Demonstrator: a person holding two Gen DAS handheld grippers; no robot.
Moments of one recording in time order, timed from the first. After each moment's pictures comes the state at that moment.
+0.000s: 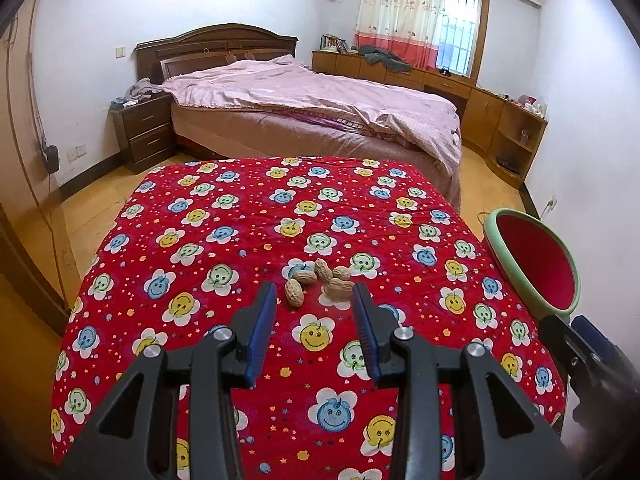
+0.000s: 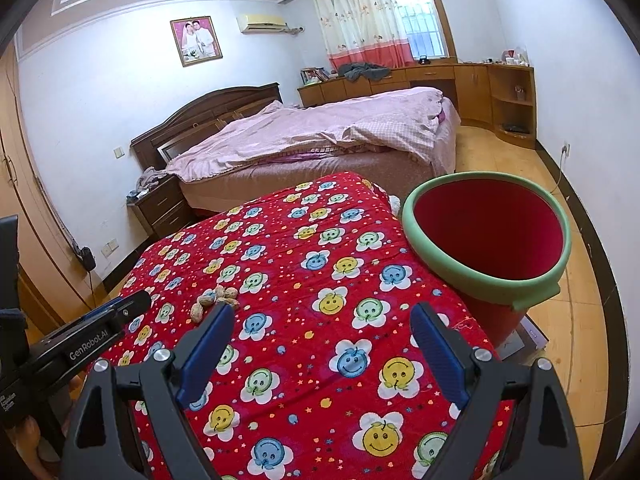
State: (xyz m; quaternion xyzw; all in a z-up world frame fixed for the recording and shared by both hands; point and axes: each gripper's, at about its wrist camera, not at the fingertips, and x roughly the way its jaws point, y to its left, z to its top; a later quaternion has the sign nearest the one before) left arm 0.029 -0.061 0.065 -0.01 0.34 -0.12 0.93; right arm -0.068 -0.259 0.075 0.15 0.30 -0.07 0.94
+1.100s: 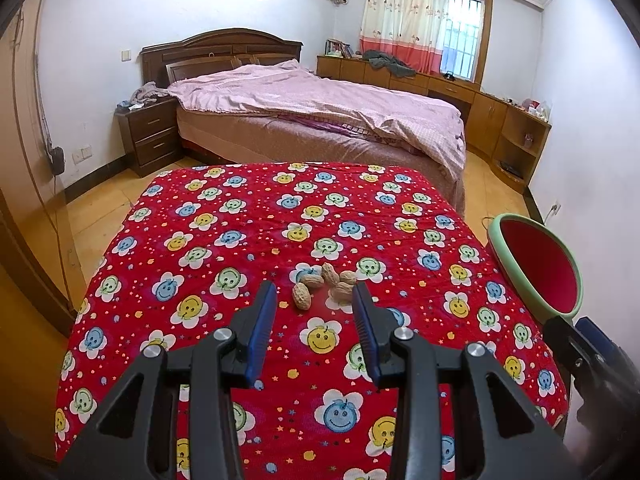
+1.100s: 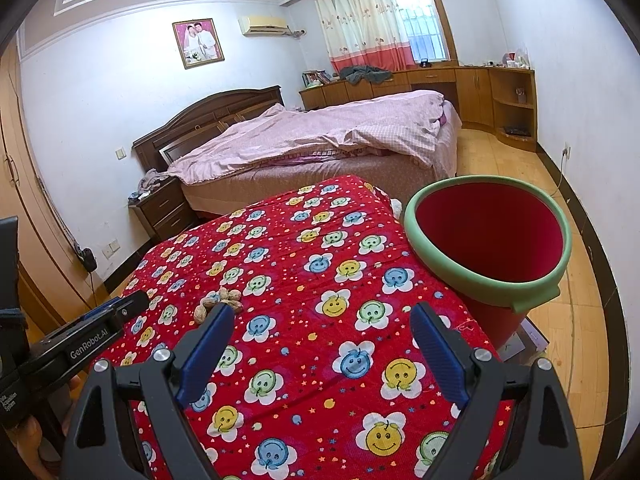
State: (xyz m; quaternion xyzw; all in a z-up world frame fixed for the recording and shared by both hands) left arm 0.028 -0.057 0.068 -0.01 0.34 -0.11 0.93; right arm -0.068 -0.258 0.075 0.15 0.29 -0.07 0.94
